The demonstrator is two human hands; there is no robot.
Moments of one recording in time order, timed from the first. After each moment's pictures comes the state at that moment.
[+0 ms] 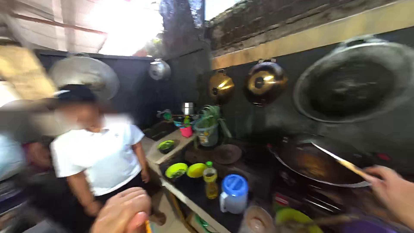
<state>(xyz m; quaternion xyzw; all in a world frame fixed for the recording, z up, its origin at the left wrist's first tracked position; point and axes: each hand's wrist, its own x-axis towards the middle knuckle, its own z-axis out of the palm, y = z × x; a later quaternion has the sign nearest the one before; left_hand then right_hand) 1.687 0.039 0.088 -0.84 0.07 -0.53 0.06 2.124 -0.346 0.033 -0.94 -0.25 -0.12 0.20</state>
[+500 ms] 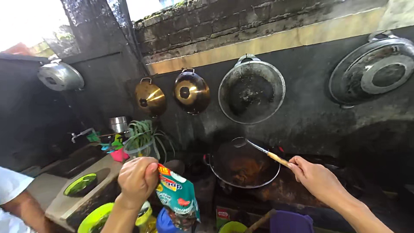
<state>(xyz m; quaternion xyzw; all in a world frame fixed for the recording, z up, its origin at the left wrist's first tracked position) 2.029 0.002 0.099 -0.76 0.17 -0.62 0.03 2.252 -0.431 0.006 -0.93 -0.22 -0.11 0.26</state>
